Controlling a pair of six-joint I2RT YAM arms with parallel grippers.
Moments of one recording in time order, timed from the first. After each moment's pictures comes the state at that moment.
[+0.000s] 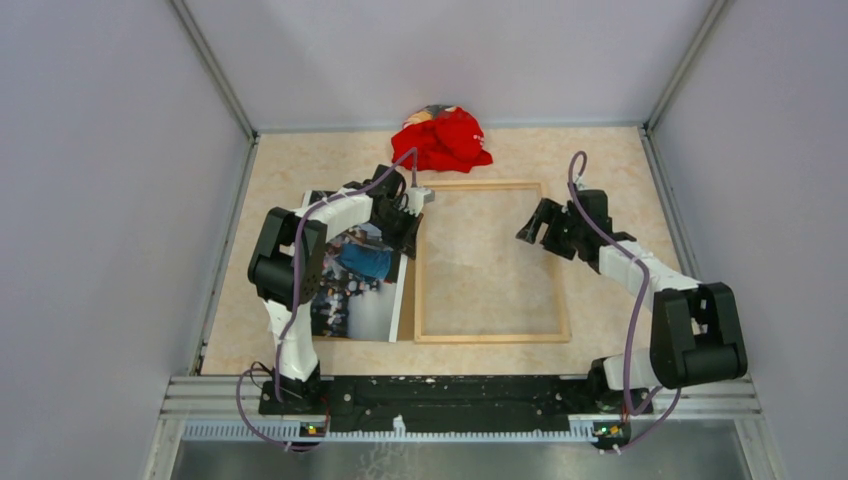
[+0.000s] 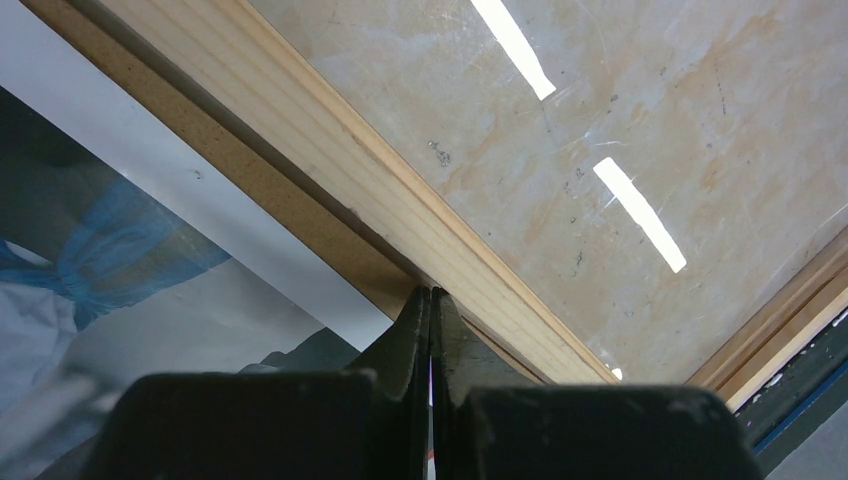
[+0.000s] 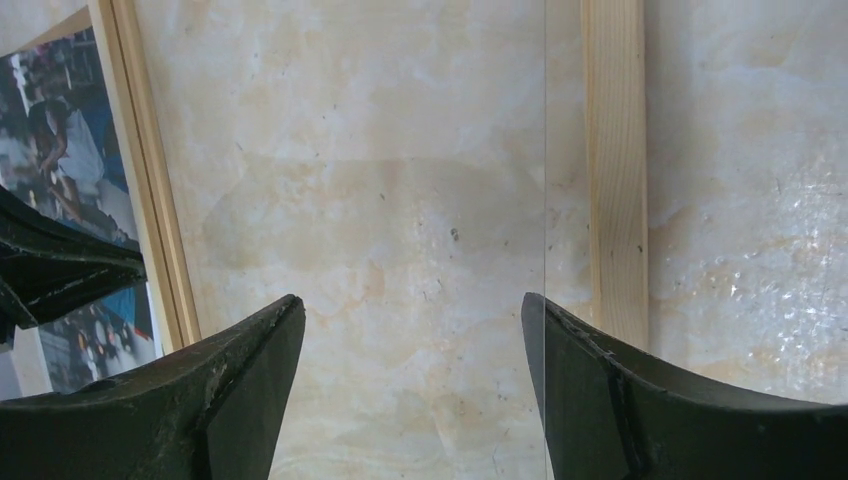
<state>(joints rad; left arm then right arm) -0.40 1.97 1.34 -0.59 0.47 0.15 0.16 1.38 0.72 -0.10 -0.25 0.54</state>
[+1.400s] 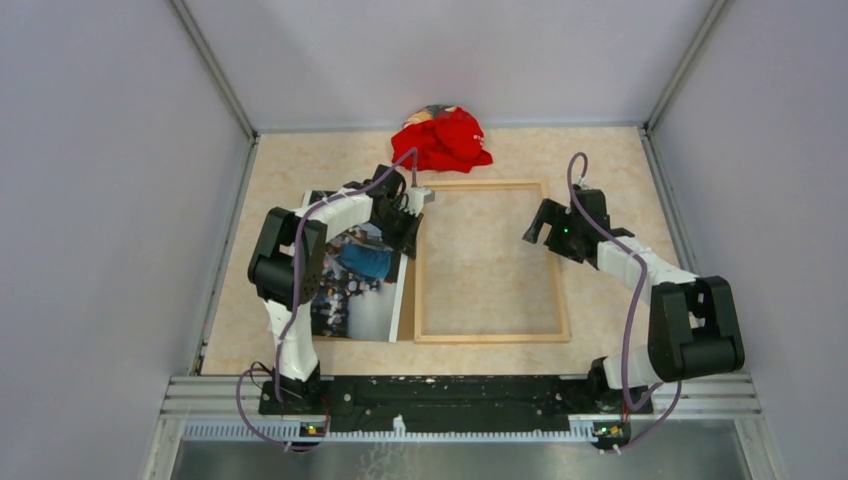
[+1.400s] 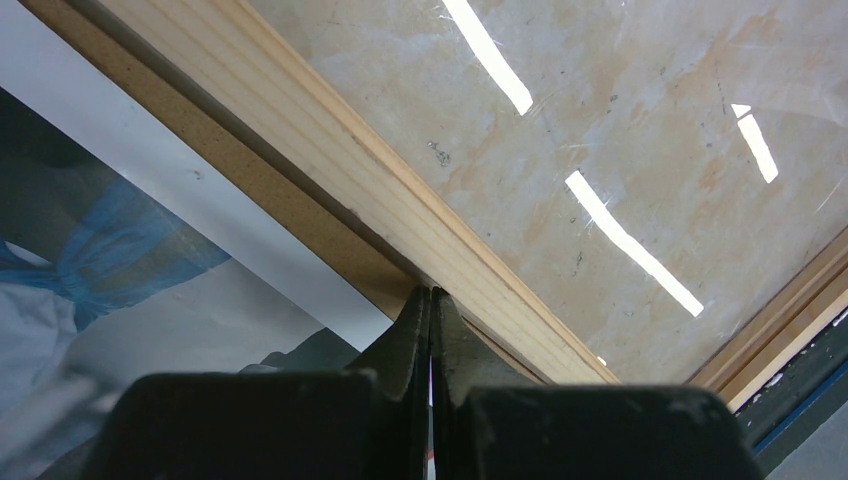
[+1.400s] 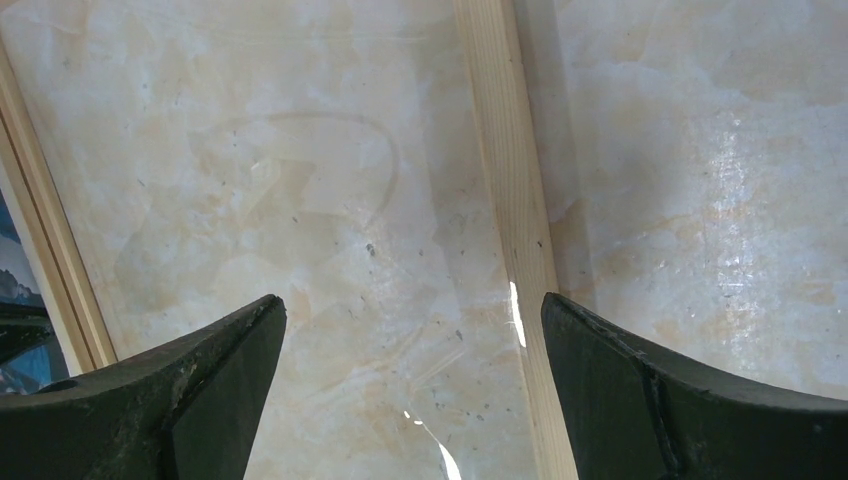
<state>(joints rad) -0.40 1.97 1.34 -0.59 0.48 0.15 0.16 1.42 0.75 -0.17 -0.09 0.52</state>
